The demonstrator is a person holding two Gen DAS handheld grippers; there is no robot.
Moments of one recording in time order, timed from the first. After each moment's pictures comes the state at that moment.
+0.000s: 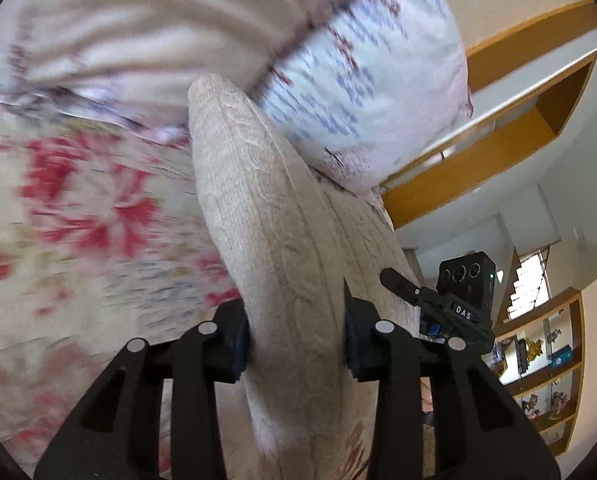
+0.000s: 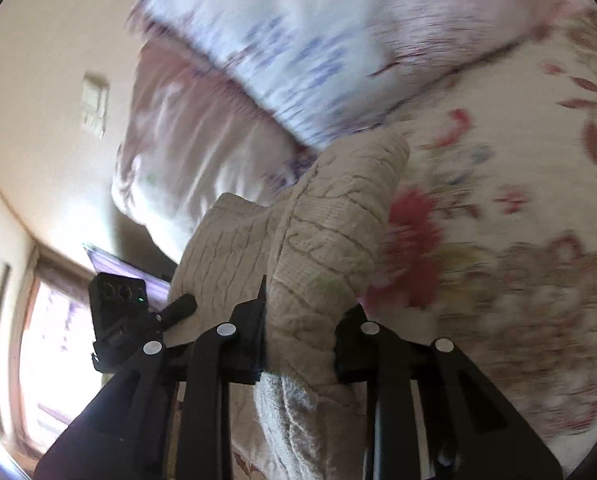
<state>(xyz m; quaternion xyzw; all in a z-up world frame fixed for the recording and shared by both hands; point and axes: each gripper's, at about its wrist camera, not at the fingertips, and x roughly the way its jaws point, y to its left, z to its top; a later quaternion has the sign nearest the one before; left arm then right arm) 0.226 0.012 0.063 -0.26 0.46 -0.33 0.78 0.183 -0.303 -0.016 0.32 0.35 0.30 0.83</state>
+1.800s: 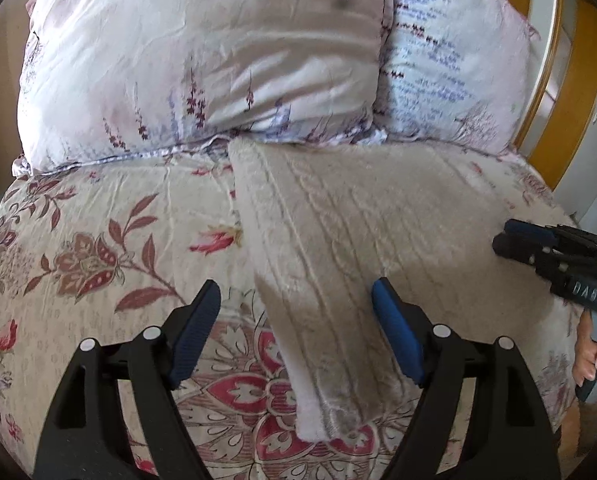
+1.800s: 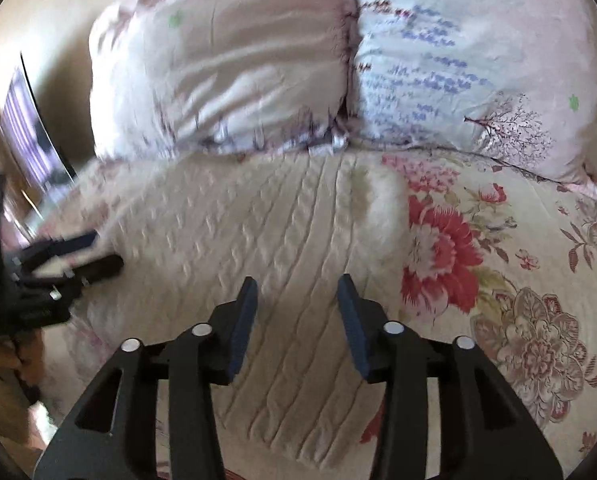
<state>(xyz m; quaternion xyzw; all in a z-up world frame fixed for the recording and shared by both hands) 0.145 0.049 0.037 0.00 0.41 -0.12 0.91 0.146 -0.169 -0.023 -0.03 0.35 0.15 0.92</state>
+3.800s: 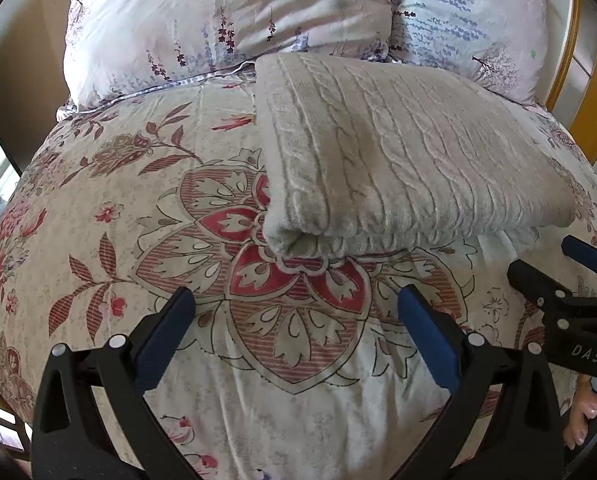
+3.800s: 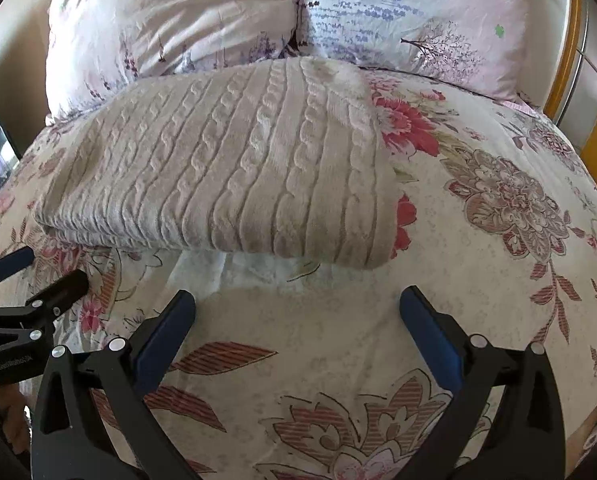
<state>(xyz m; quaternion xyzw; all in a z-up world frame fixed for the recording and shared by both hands) 0.068 0.030 0.010 0.02 0.46 -0.03 0.89 0.071 -0.155 -0.065 0.00 0.39 0.03 0.92</state>
